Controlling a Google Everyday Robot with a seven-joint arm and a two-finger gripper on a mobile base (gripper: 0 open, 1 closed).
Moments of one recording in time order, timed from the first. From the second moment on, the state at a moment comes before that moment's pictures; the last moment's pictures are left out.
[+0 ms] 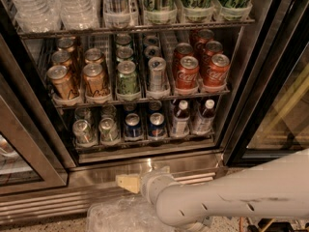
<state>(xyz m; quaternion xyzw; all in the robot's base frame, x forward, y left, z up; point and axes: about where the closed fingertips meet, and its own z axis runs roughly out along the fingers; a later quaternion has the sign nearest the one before) 0.473 0.033 0.581 -0.10 0.90 0.18 0.39</state>
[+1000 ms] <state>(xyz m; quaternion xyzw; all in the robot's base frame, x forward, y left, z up) 0.529 0.021 0.570 -0.09 0.86 0.08 0.50</state>
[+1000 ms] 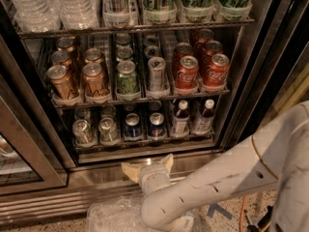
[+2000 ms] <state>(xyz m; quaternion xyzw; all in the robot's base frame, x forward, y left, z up) 0.564 -0.008 0.588 0.00 0.81 0.03 0.59</state>
